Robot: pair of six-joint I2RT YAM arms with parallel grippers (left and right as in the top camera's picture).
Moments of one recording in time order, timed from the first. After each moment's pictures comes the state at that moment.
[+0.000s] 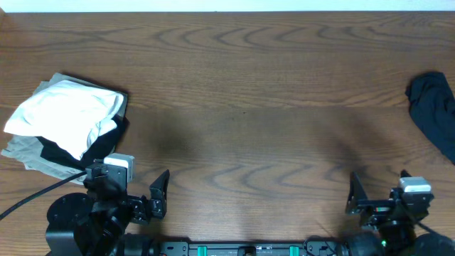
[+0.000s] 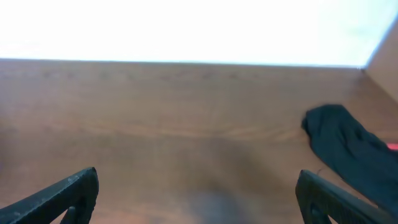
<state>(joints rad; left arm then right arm) -0.02 0.42 0.96 -1.10 0.25 -0.02 0.17 0.05 0.67 -0.88 0.13 0.07</state>
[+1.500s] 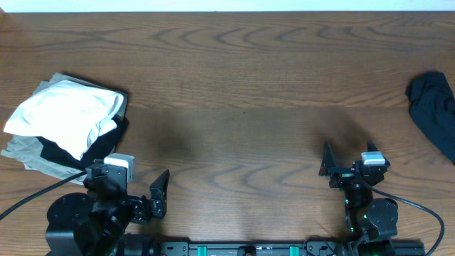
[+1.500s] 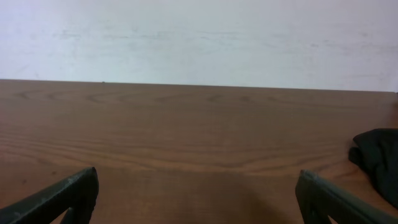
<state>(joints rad) -0.02 0.42 0.96 -1.10 0.25 -0.02 0.15 0.01 0.01 -0.06 0.10 0.04</state>
